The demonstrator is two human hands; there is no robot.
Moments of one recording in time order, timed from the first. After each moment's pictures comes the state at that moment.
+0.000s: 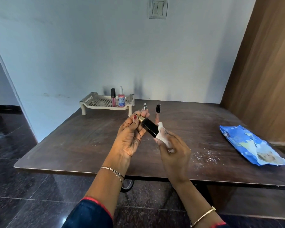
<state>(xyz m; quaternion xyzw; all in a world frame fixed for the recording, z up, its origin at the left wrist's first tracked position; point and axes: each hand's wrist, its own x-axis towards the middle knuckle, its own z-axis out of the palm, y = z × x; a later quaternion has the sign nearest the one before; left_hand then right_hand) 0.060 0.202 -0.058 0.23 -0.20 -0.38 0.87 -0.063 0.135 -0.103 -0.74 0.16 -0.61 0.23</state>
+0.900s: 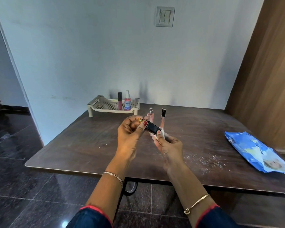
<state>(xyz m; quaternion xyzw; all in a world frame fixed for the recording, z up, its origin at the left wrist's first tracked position) 0.060 0.219 -0.058 0.41 -0.29 -0.15 0.85 -0.025 0.146 -0.070 -0.41 0.27 -0.41 0.76</state>
